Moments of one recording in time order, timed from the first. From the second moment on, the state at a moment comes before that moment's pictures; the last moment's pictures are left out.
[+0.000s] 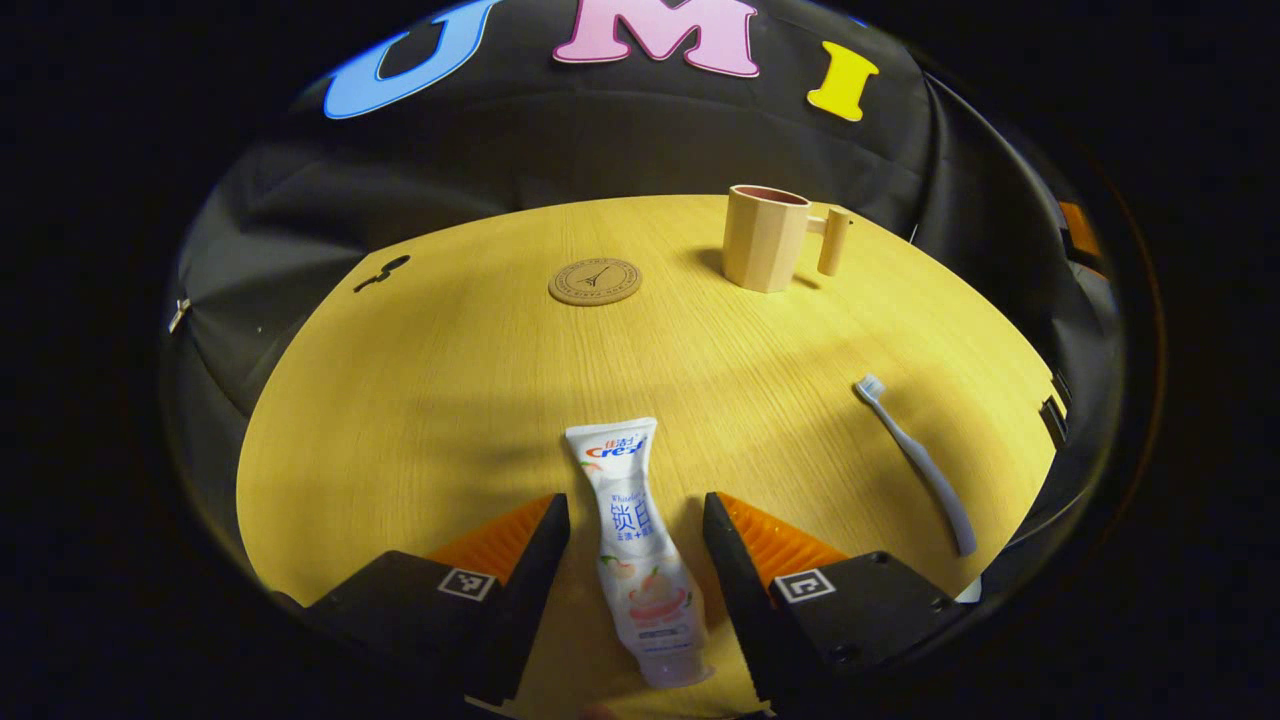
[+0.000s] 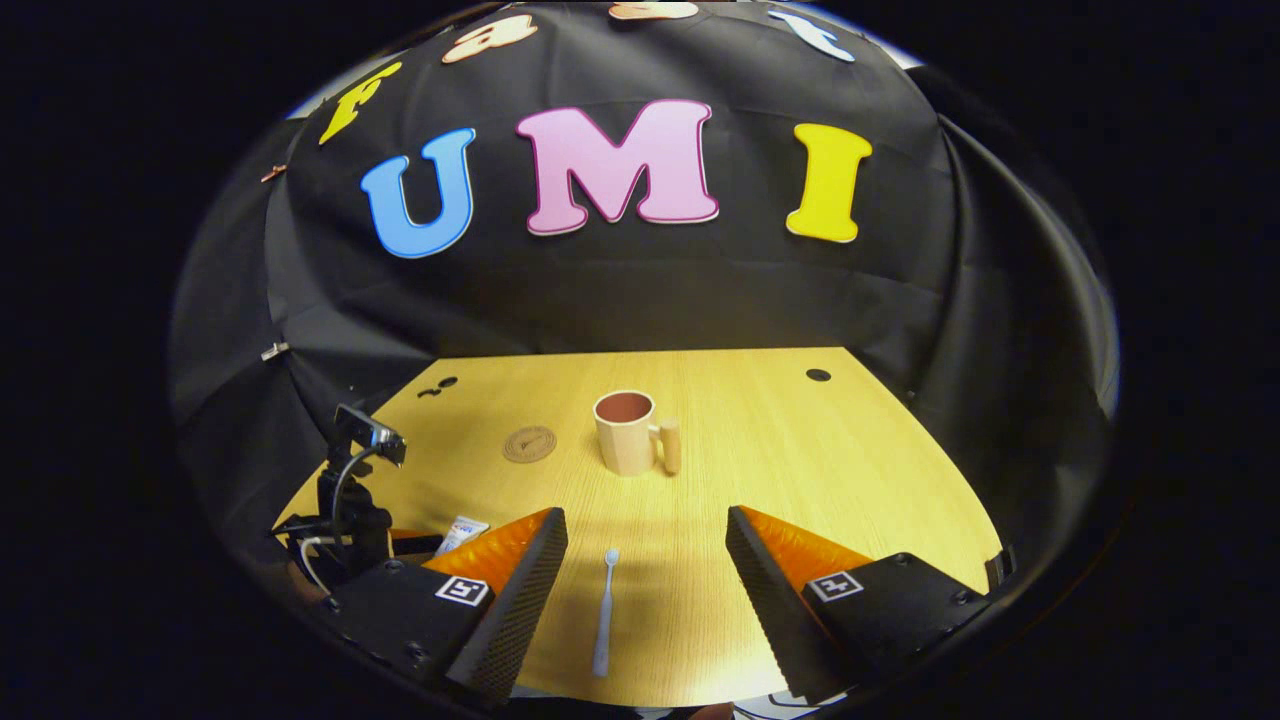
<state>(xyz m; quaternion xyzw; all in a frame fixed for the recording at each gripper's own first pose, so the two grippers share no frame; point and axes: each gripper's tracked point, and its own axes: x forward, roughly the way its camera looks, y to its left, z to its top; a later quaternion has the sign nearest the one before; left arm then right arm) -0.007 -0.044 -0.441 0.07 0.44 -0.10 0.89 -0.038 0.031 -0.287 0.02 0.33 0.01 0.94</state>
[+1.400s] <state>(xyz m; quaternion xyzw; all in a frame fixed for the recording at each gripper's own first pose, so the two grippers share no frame) -0.044 0.007 -0.363 -0.03 0.39 -0.03 0.92 -0.079 0.085 -0.468 -0.03 0.62 0.05 0.79</state>
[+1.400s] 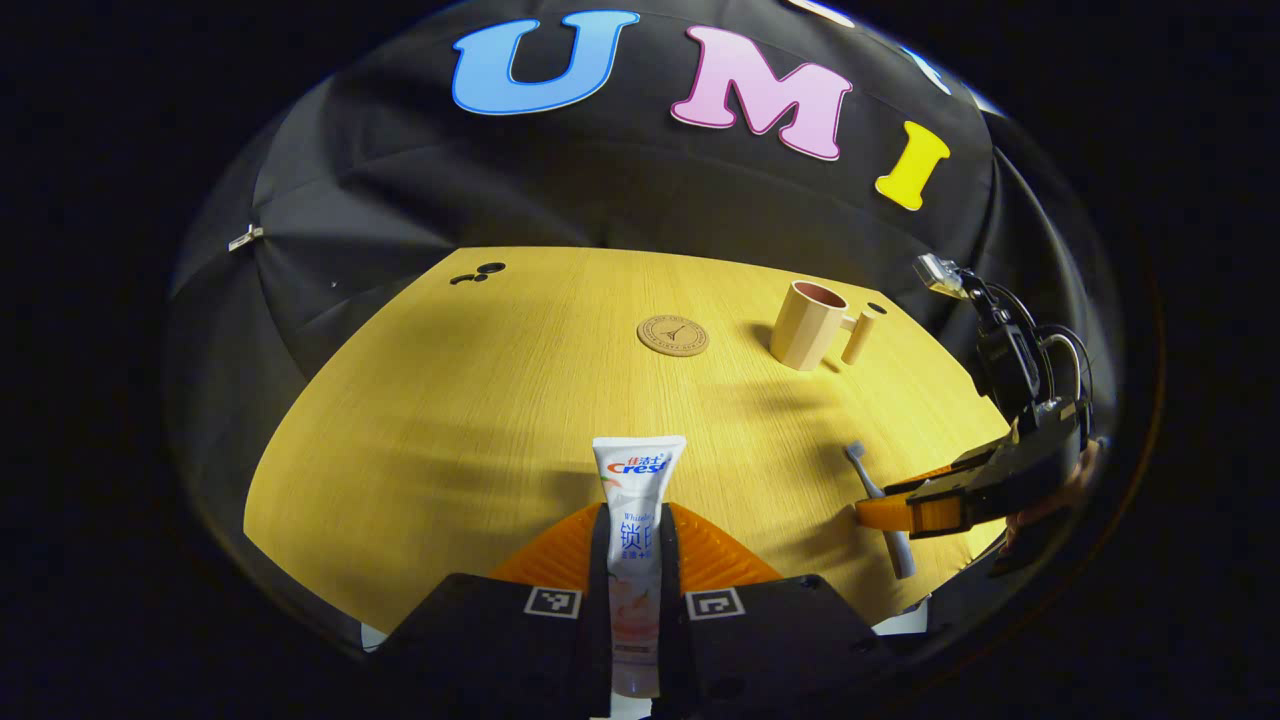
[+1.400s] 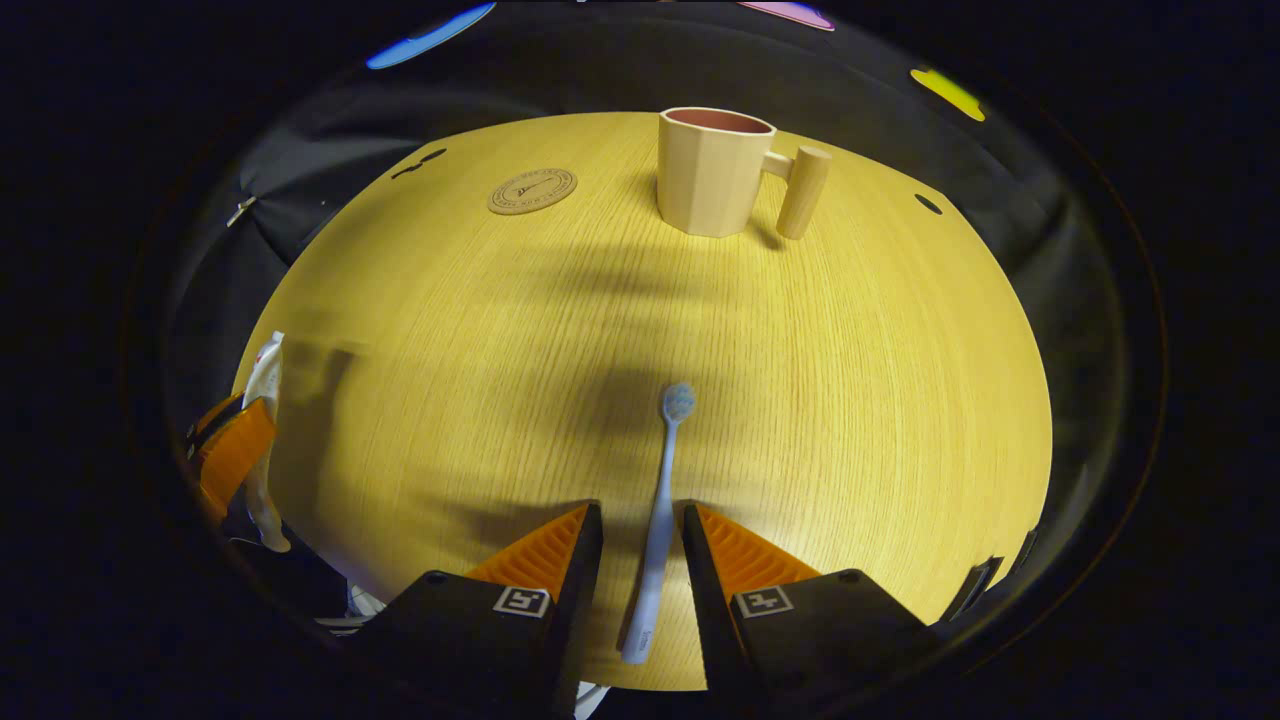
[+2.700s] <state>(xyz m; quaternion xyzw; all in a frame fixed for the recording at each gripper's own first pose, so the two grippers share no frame) 0.088 -0.107 -0.229 -0.12 0.23 -0.11 0.96 0.031 0.037 -0.275 0.15 0.26 0.11 0.95</state>
